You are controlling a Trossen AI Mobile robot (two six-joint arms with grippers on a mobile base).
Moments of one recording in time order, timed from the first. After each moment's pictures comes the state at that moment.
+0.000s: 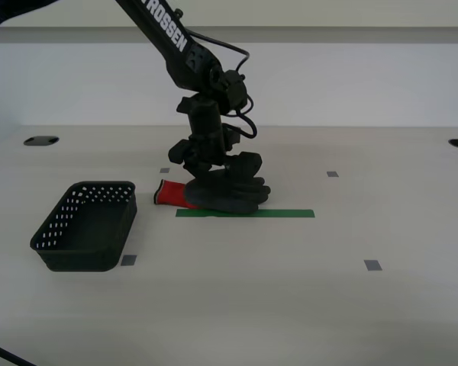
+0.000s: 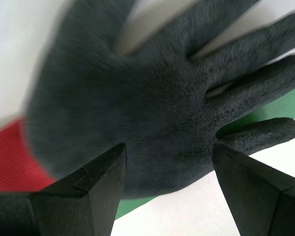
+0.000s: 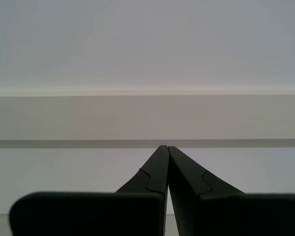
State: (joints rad) arm 0 0.00 1.05 0.52 0.59 0.00 0.00; arm 1 -0.59 2.64 1.83 -0.57 0.05 -0.08
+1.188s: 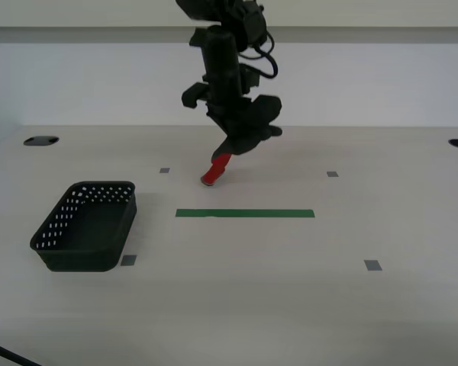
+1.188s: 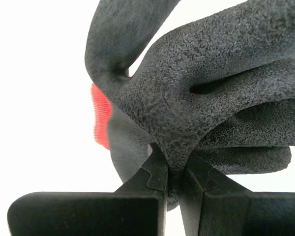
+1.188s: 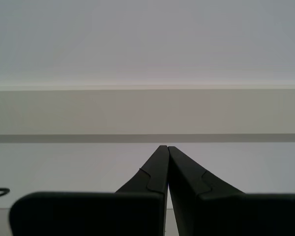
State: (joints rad) arm 0 0.00 1.05 0.52 0.57 0.00 0.00; arm 1 -0.63 2.52 2.03 -0.79 0.00 -0.02
